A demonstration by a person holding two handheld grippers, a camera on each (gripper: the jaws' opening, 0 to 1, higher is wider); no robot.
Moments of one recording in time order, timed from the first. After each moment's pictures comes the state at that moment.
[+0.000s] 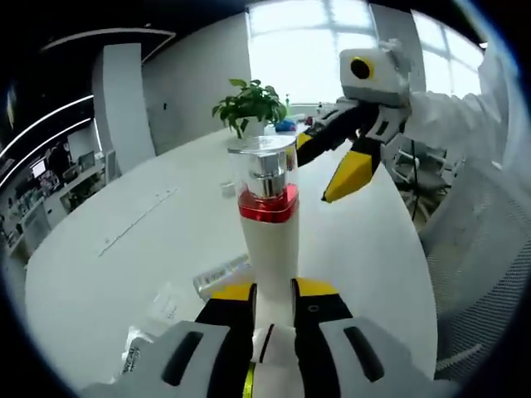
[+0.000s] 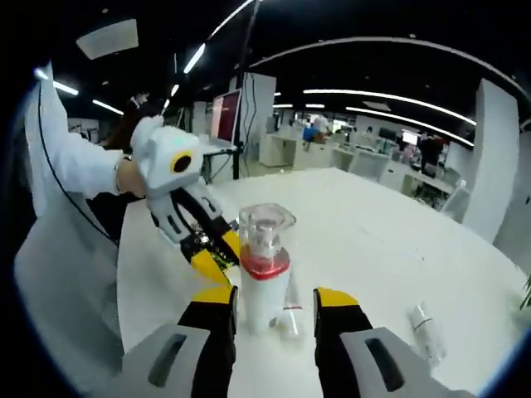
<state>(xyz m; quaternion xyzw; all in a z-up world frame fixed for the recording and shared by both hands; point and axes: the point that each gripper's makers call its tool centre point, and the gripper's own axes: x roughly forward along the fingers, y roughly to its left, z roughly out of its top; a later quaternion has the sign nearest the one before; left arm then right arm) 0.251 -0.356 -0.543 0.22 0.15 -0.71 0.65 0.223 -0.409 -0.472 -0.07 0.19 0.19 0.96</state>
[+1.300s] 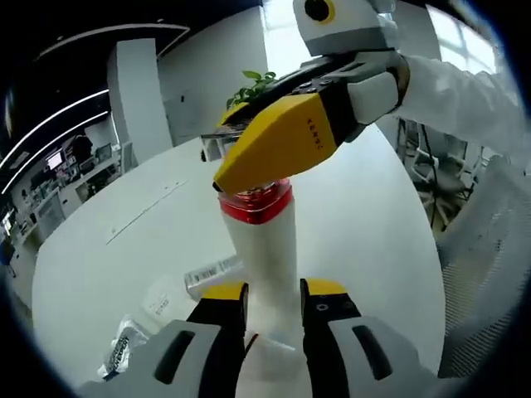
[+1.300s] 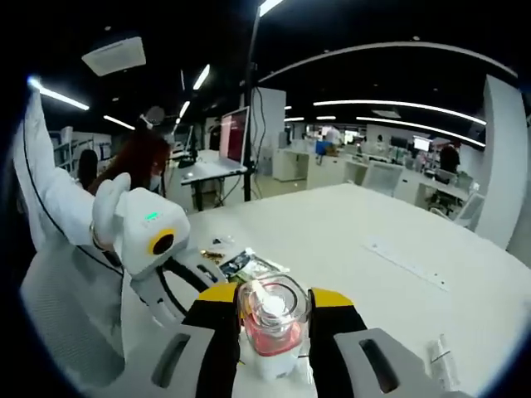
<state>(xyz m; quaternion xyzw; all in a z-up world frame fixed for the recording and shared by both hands) 0.249 -0.372 -0.554 0.22 0.16 -0.65 0.71 0.269 -0.386 -0.470 -0.05 0.19 0.18 0.96</state>
